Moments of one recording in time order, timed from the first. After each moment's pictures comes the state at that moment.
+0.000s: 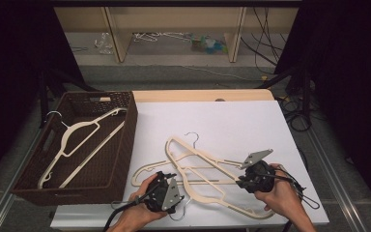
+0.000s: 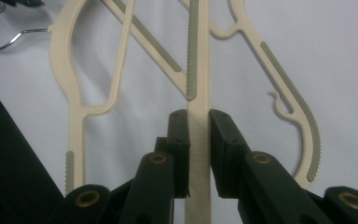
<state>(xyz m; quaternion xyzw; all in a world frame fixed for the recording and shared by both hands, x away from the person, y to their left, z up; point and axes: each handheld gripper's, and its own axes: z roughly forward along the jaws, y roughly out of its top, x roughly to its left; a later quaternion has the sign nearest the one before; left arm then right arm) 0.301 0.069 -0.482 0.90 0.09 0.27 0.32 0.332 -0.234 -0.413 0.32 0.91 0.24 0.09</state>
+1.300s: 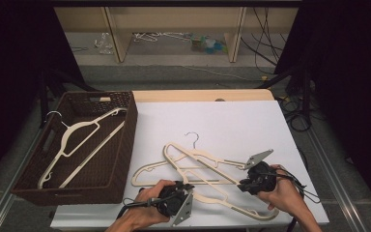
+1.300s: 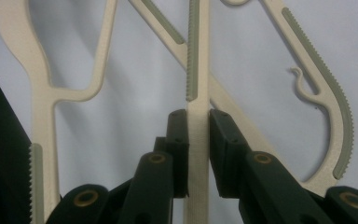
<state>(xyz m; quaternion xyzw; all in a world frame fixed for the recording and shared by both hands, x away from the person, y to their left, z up) 0.289 0.043 -0.463 0.90 -0.13 0.31 0.29 0.343 -0.249 -0.435 0.32 0.92 0.23 0.04</state>
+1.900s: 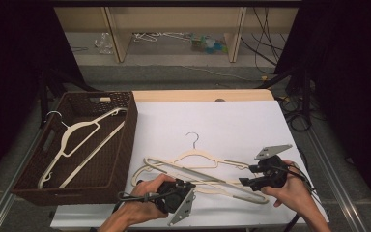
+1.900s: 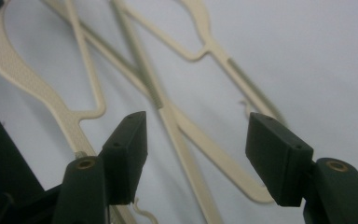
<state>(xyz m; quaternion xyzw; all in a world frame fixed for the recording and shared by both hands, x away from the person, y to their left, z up) 0.286 0.046 -0.417 0.89 -0.16 0.31 0.29 0.338 -0.265 -0.406 0.38 0.87 0.31 0.08</state>
